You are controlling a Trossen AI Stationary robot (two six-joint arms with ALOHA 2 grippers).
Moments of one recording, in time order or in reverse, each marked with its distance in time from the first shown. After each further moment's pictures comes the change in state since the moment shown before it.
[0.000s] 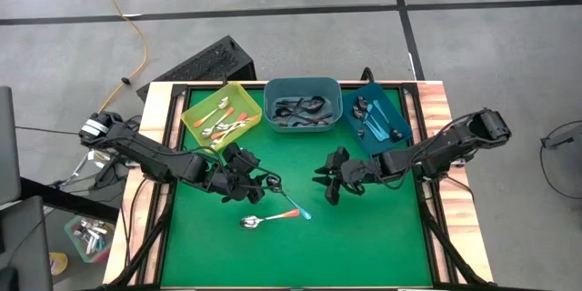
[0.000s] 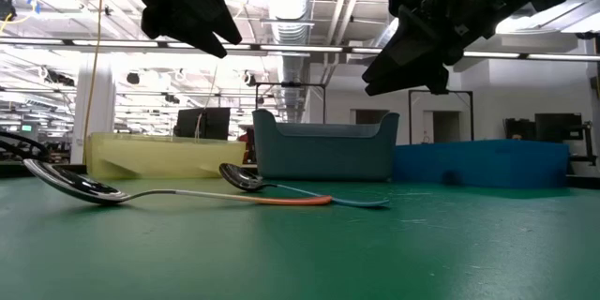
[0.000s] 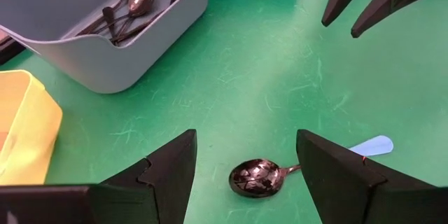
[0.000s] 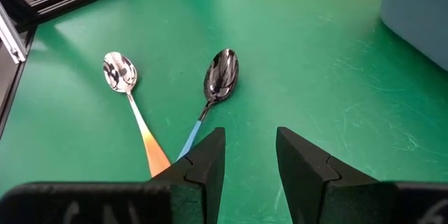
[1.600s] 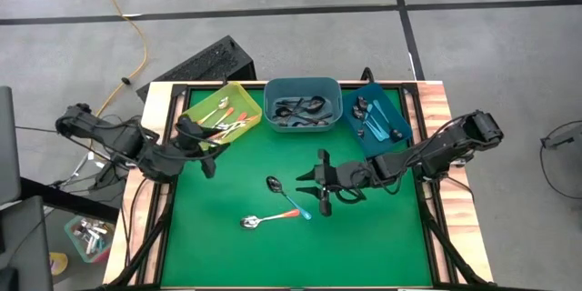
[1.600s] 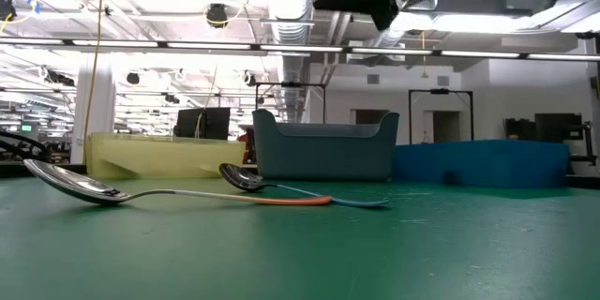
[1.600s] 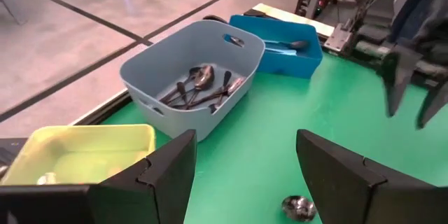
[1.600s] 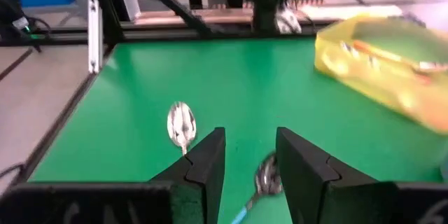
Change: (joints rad) left arm -0.067 -0.520 0.000 -0.295 -0.204 0.047; right arm 0.050 0.085 0.178 0.138 -0.056 -0.373
